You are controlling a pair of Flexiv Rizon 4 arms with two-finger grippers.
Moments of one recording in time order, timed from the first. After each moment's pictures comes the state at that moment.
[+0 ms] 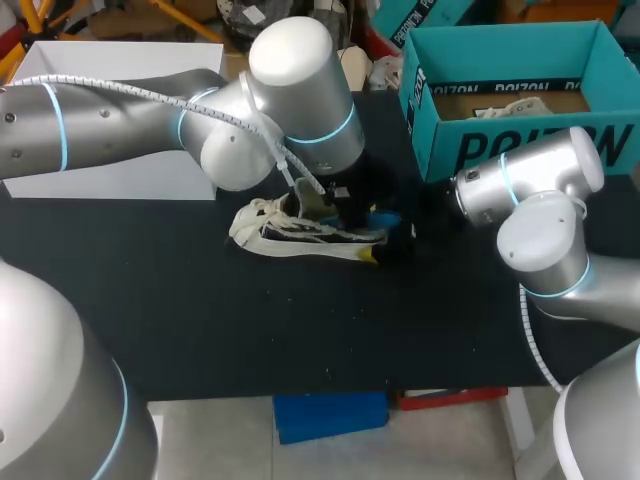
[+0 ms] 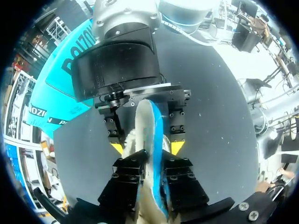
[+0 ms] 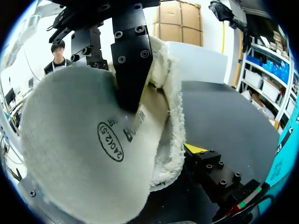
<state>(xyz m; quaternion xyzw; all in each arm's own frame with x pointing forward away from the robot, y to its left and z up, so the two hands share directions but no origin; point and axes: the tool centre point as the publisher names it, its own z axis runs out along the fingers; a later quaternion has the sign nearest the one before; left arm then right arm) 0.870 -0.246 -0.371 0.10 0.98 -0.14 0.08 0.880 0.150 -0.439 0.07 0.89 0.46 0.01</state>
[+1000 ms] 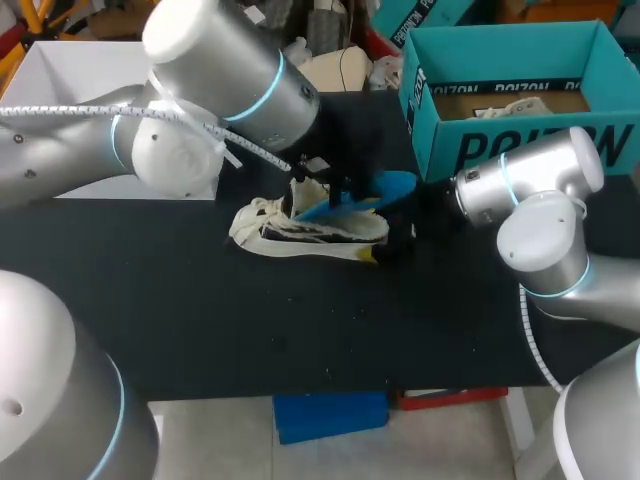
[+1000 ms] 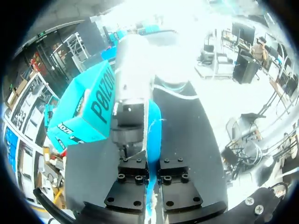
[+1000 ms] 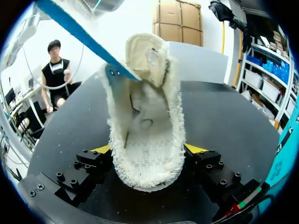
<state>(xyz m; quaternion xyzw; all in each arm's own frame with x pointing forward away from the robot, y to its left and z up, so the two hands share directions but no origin) 0.814 -0.256 -0.238 0.05 0.94 -0.33 0.07 0.880 0.150 -0.439 0.07 0.89 0.46 0.01</state>
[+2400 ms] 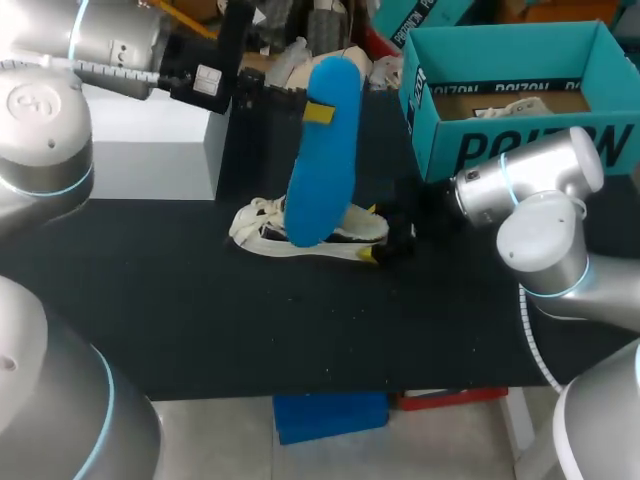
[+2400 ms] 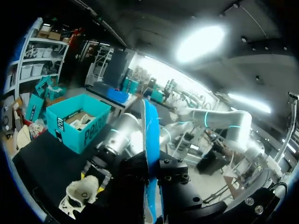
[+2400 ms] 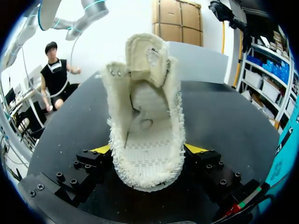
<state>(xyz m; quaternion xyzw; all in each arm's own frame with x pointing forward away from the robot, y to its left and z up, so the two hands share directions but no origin) 0.766 -0.186 -0.067 -0.15 0.79 -0.57 -0.17 0.880 0.150 -0.439 0.07 0.89 0.46 0.01</state>
